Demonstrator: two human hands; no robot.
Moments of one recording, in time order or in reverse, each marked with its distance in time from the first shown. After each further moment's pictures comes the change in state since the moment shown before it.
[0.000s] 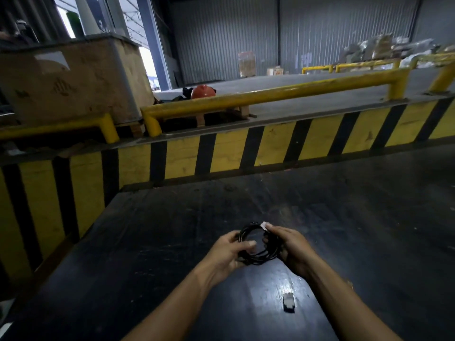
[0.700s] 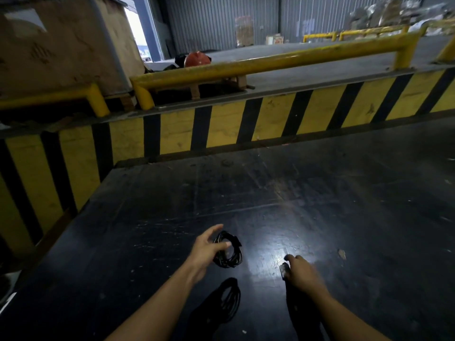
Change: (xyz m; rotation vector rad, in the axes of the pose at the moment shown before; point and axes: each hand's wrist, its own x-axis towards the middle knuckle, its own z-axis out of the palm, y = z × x) left_hand -0.009 -0.061 -0.050 0.214 0.296 -0.036; right_hand -0.002 0.137 -0.094 -1.487 0.151 0.131
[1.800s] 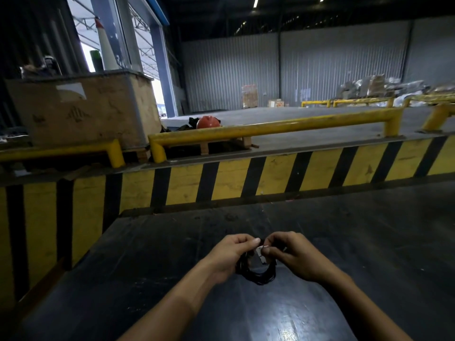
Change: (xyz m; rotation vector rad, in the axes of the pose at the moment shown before) left_hand -0.022 0.153 0.036 -0.011 -0.393 0.211; right_hand -0.048 -0.124 -0.218 0.308 0.181 -0.754
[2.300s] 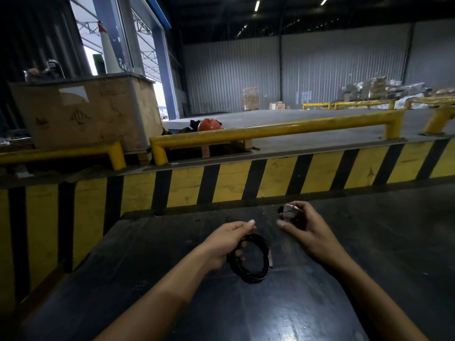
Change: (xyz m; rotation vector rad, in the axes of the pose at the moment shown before) left_hand 0.002 0.035 -0.005 0.122 0.097 -0.030; right_hand 0.005 -0.005 -0.027 0.388 0.325 0.112
